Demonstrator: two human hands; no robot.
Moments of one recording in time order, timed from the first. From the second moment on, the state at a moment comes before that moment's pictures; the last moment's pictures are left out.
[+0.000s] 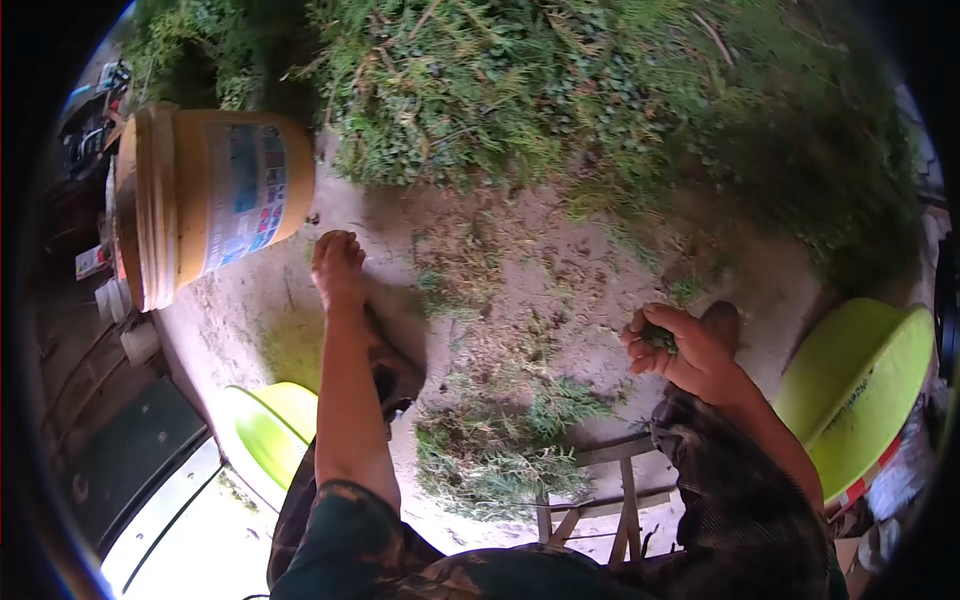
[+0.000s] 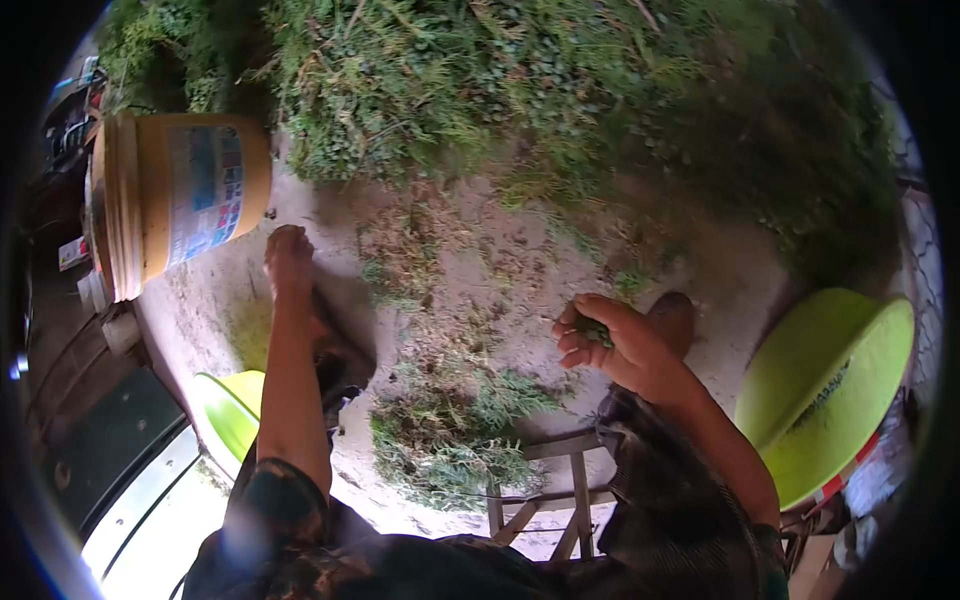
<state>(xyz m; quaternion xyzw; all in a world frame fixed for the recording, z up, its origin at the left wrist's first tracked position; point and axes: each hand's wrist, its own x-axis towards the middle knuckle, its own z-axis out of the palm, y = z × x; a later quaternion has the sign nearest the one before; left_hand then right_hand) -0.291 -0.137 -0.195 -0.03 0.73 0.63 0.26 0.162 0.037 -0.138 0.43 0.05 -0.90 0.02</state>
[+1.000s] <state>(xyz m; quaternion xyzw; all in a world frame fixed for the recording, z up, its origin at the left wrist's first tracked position) -0.145 0.005 -0.199 0.35 0.90 0.22 0.14 0.175 0.040 -0.147 0.36 0.02 -0.93 -0.03</state>
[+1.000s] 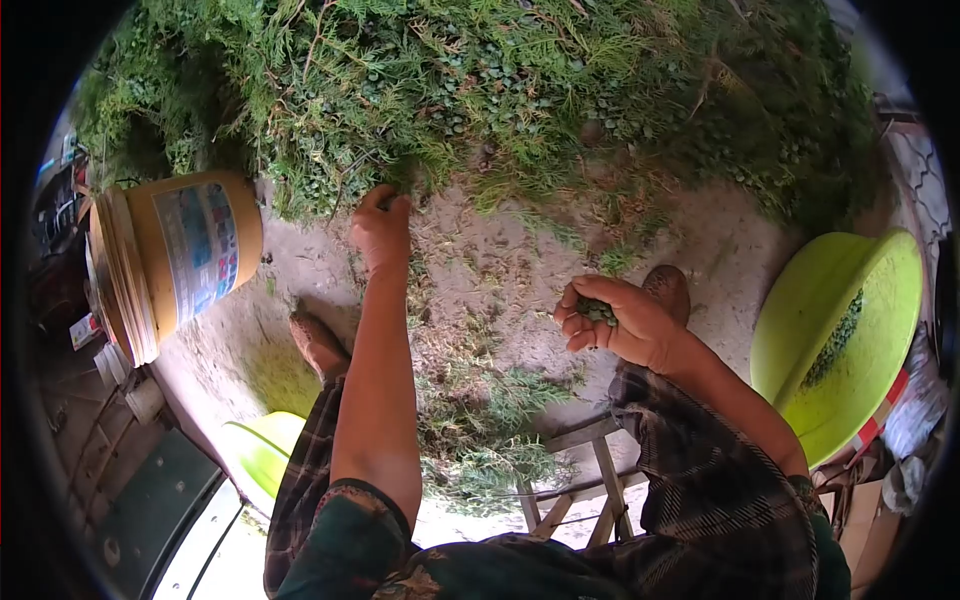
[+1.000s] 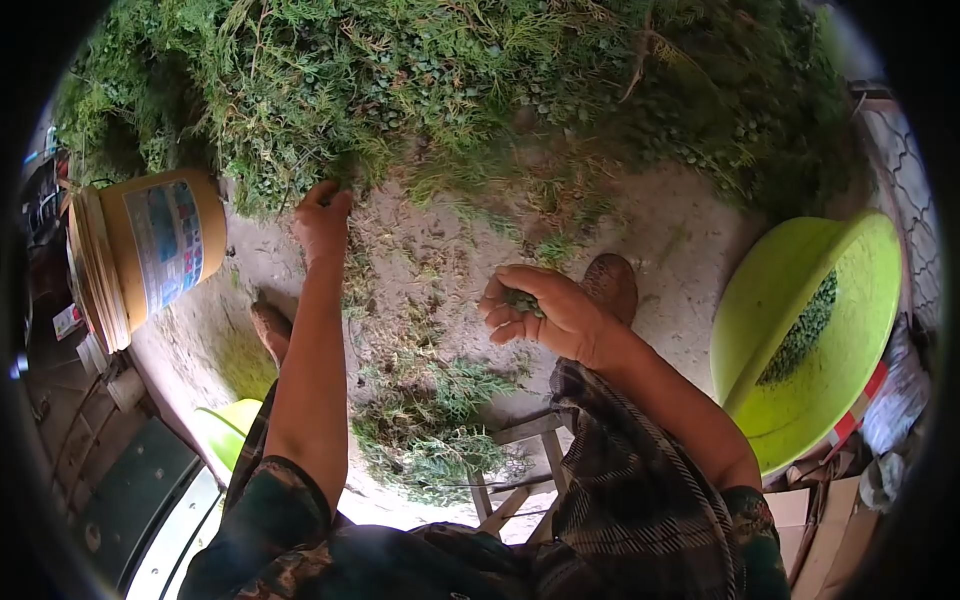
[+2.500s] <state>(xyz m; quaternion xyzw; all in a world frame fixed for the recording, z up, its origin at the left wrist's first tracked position) -0.029 0.017 -0.083 0.00 0.32 0.63 0.71 0.176 0.039 -0.152 0.36 0.04 -0.93 -0.02</state>
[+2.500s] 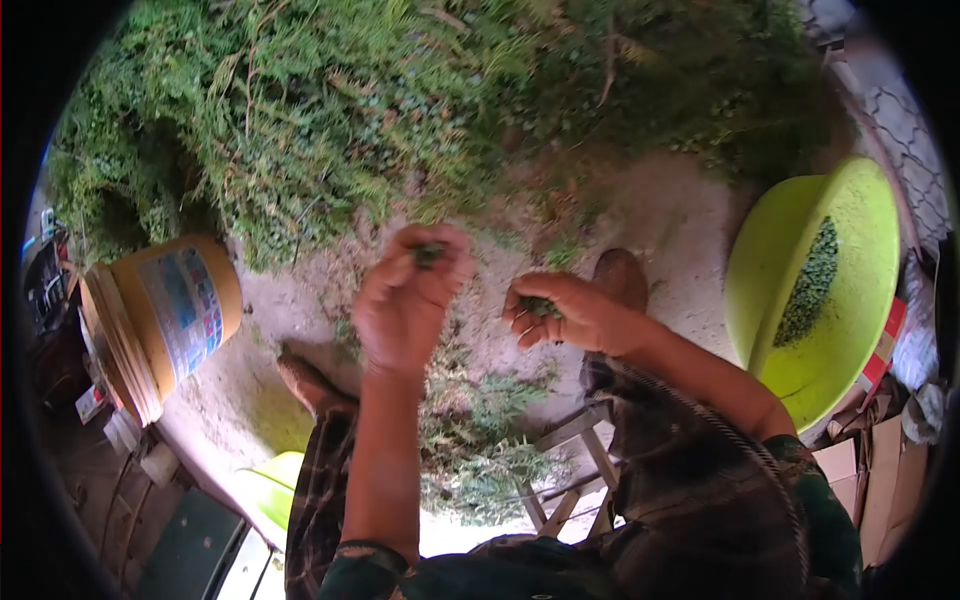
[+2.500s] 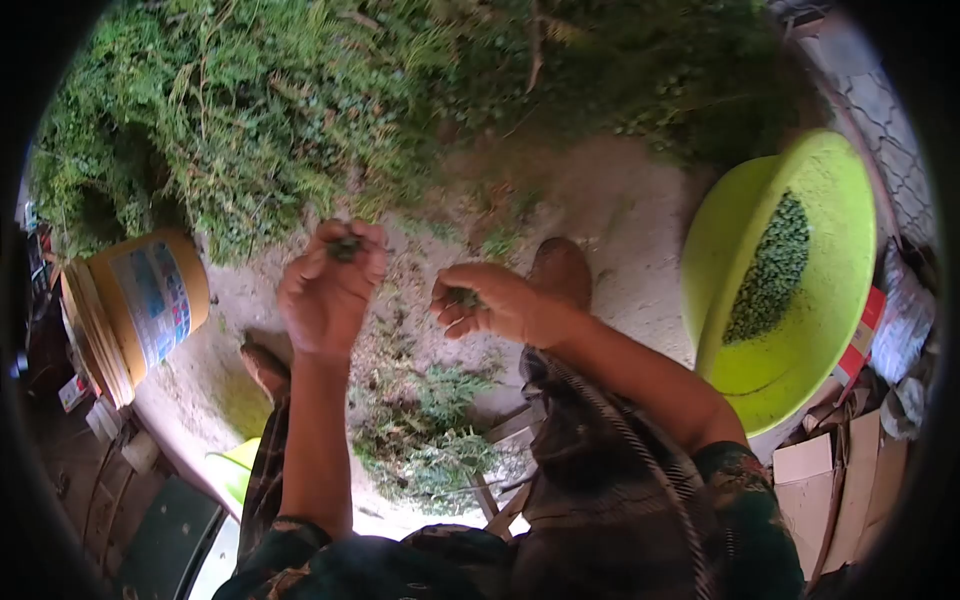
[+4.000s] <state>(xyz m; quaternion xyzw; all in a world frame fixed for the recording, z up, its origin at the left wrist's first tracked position) -0.122 -0.042 -0.189 0.49 0.84 0.21 0.06 0.170 0.042 -0.152 0.34 -0.02 -0.94 -0.04</state>
